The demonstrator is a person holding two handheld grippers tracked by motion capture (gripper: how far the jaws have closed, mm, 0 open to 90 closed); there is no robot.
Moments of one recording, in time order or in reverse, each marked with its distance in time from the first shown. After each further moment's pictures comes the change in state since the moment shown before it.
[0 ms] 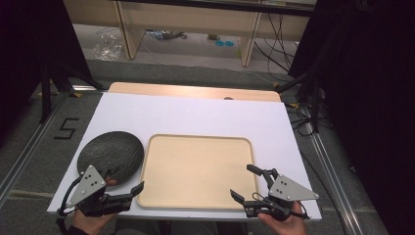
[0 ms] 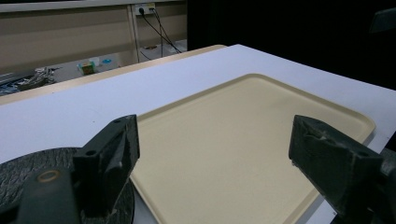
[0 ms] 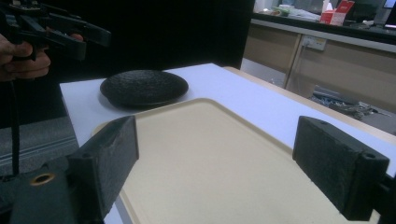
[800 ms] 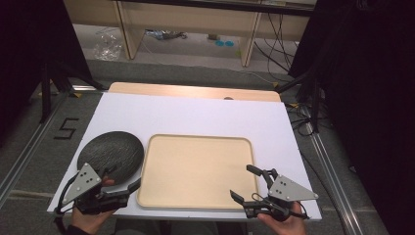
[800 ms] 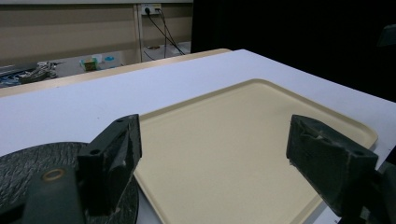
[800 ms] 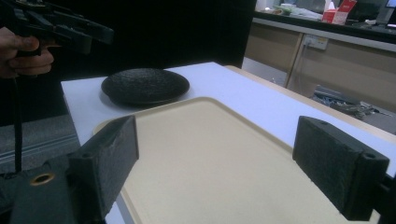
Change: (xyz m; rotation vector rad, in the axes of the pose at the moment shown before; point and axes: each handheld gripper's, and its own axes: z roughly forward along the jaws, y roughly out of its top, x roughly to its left) left arm 0.009 -0.001 -0.002 -0.005 0.016 -0.057; right arm 0.001 0.000 0.000 0.002 0.003 -0.002
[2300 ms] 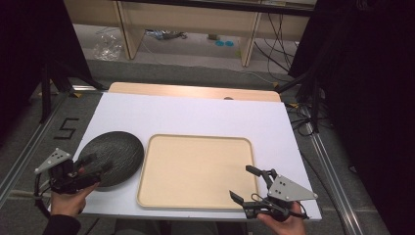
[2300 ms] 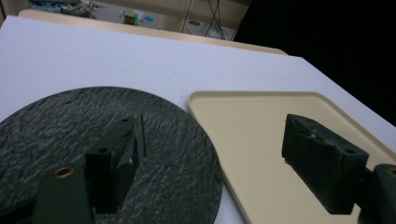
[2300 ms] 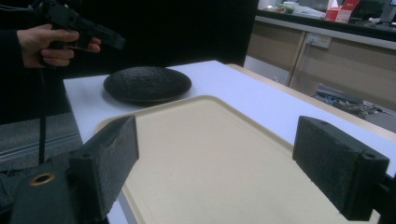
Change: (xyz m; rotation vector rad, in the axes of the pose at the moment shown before) left arm 0.089 -0.016 -0.006 0.064 0.132 -0.318; right arm 0.001 0.000 0.000 0.012 0.009 0.004
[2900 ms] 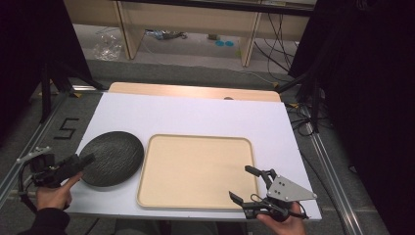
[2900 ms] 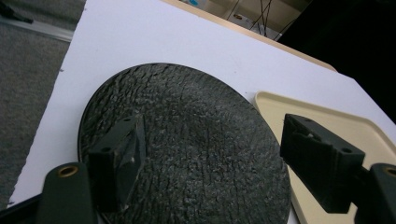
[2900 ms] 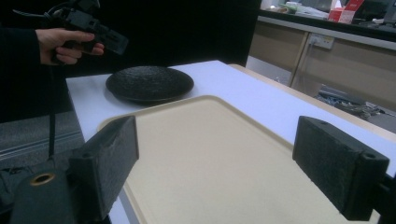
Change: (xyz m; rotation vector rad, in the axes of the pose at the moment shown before) left arm 0.058 -0.002 -0.008 0.032 0.122 -0.249; right arm 0.001 0.000 0.001 -0.004 0.005 -0.013
